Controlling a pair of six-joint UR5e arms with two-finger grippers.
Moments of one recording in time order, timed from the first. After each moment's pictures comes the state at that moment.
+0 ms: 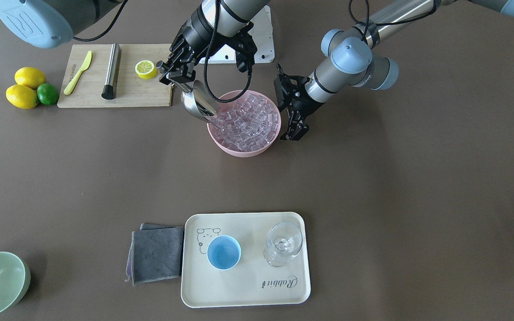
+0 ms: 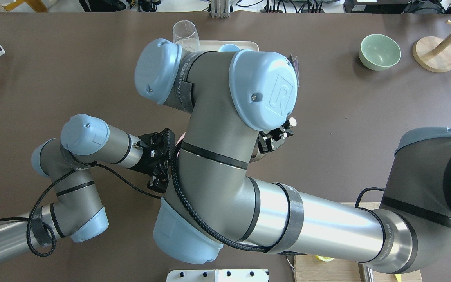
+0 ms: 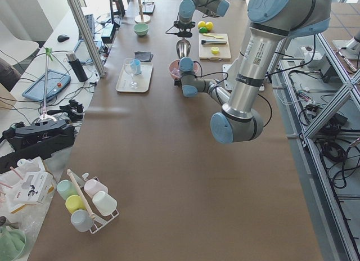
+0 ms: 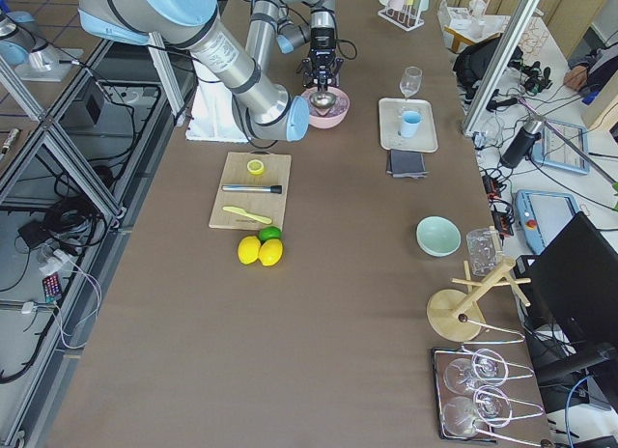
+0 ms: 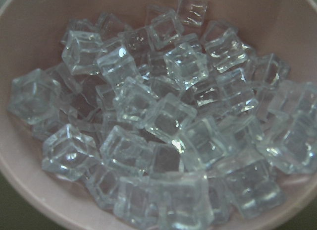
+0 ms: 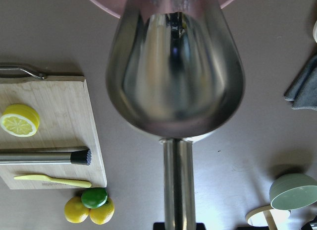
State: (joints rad) left arm -0.52 -2.00 -1.59 -2.33 -2.02 0.08; right arm 0.48 -0.44 1.70 -2.76 1.53 -0.48
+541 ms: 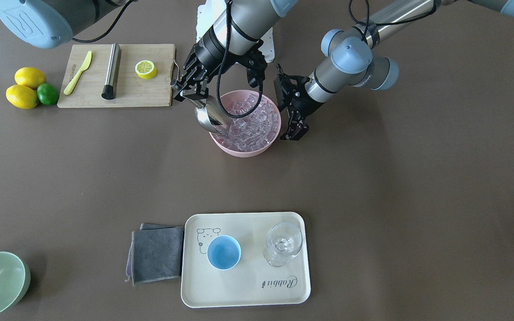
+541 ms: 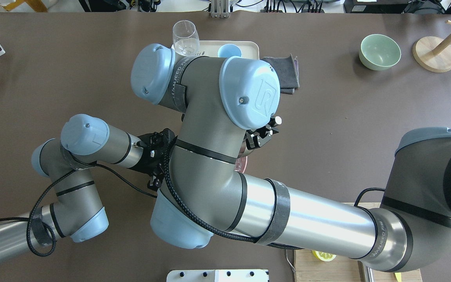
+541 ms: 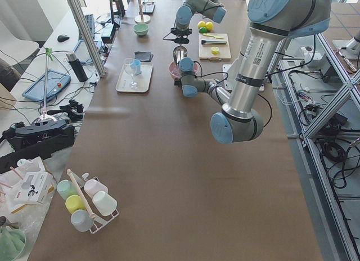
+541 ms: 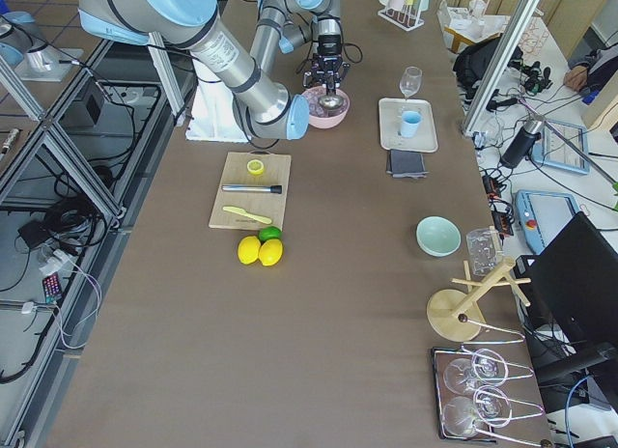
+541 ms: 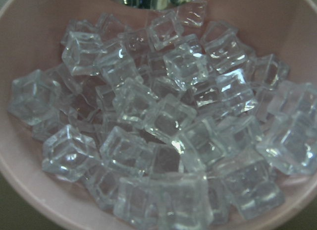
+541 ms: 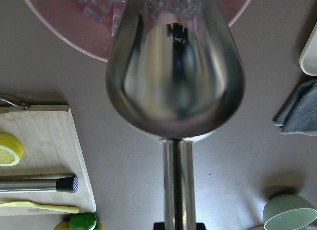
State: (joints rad) left arm -0.52 -2.00 -1.59 -2.33 -2.02 0.08; right arm 0.48 -0.45 1.61 -2.63 1.53 -0.47
